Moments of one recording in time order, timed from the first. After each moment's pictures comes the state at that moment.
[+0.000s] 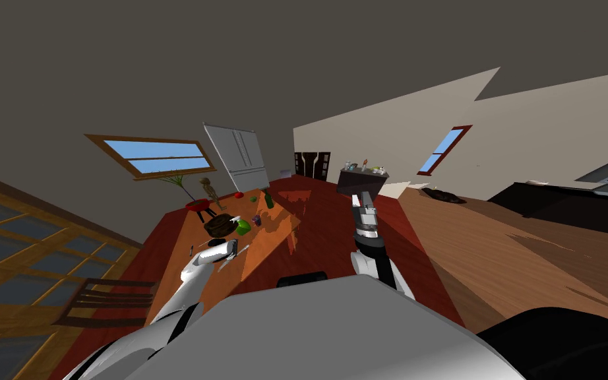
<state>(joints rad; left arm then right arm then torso) -0.21 0.44 0.31 -0.94 0.27 0.74 -0.06 0.48 0.00 -0.04 -2.25 0.07 -0.64 0.11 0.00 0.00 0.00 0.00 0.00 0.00</state>
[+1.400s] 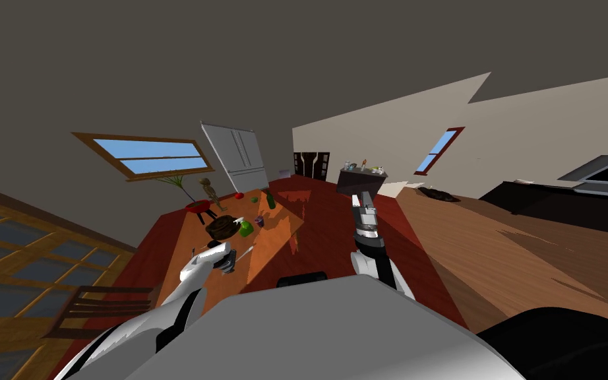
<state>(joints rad) -0.30 0.47 0.36 -0.72 0.30 0.95 -0.10 0.48 0.00 -0.04 -2.25 0.07 -0.64 0.11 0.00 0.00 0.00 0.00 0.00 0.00</state>
